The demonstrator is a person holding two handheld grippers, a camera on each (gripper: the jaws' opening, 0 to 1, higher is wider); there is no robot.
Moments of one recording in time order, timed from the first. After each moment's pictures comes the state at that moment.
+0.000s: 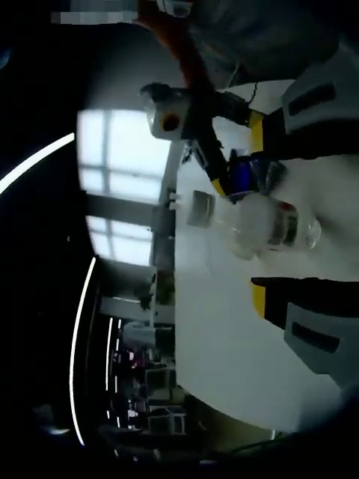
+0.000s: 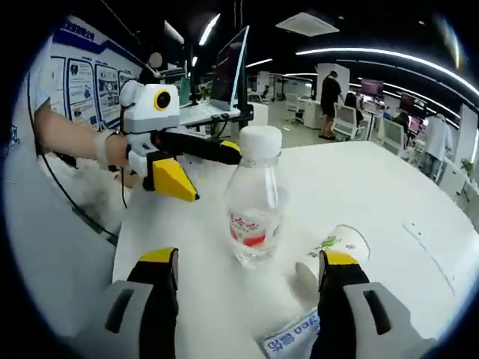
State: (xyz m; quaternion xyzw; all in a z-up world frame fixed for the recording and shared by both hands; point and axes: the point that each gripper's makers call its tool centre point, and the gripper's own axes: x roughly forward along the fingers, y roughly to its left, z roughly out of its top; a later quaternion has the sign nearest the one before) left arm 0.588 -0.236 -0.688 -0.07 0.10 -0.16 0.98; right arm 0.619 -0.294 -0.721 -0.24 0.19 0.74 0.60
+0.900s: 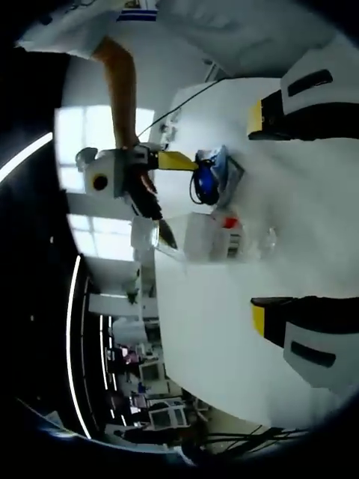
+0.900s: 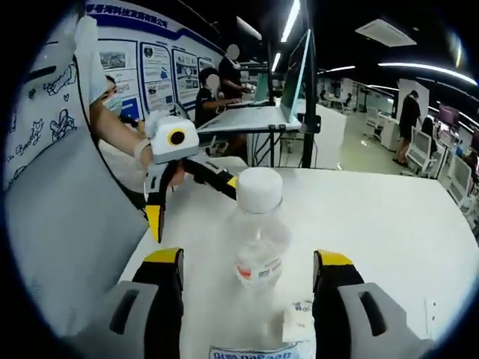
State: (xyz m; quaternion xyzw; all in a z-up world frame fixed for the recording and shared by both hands) left arm 0.548 -0.246 -0.727 -0.05 0.14 -0.14 0.98; right arm 0.608 -0.261 -0.696 -0.25 0.15 0.87 0.40
